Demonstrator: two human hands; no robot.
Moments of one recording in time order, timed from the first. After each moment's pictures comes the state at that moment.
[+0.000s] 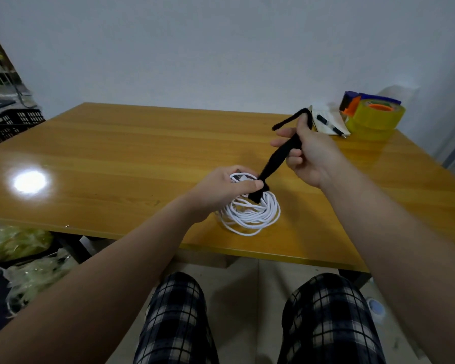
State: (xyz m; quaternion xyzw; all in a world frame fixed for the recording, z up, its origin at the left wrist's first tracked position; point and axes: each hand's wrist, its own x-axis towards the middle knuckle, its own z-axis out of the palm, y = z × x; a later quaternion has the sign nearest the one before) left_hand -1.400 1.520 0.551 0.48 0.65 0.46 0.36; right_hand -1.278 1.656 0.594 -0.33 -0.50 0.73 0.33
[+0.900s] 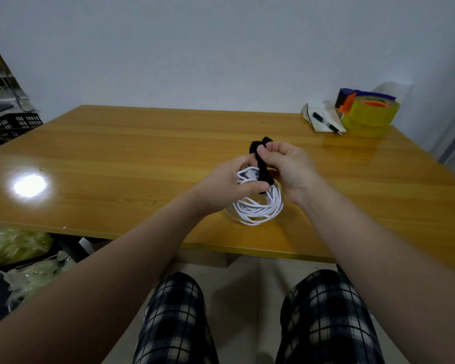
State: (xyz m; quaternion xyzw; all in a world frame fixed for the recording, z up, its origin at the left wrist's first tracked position) left_hand -1.386 1.526 0.558 0.58 0.64 0.44 0.24; right_hand -1.284 1.634 0.560 -0.30 -0.58 0.68 0.35
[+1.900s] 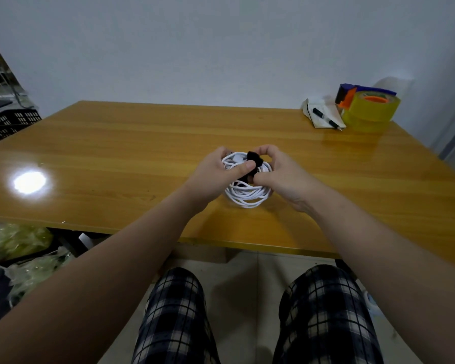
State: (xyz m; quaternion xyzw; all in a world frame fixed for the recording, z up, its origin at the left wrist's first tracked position) left_hand -1.398 1.531 0.548 0.46 0.68 0.52 0.25; right_hand -1.271 1.621 0.555 -0.25 -0.73 0.59 0.21
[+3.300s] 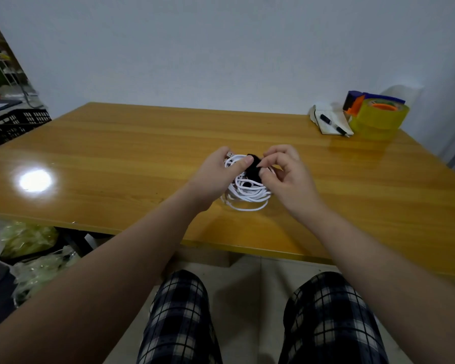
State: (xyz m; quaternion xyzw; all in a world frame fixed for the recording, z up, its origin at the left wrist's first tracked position) left_hand -1.416 1.531 0.545 0.46 0.66 0.54 0.24; right_hand -1.277 1.623 0.533 -0.17 -0.80 0.42 0.40
